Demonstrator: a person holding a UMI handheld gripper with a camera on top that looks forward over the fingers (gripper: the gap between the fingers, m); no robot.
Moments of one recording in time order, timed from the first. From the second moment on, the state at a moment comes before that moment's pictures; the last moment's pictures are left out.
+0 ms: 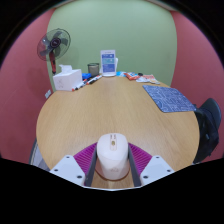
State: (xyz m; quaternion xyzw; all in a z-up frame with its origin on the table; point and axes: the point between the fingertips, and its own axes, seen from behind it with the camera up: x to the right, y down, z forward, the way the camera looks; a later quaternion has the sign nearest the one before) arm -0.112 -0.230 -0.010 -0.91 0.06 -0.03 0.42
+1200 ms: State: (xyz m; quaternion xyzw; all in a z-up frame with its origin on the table) arm 0.248 0.018 -0.003 -0.92 0.05 -0.01 0.40
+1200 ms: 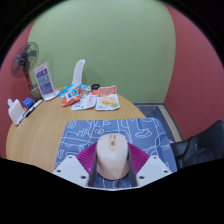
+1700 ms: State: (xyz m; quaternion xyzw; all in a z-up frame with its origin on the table) arm 0.231 -0.055 0.117 -0.89 0.04 -0.05 0.46
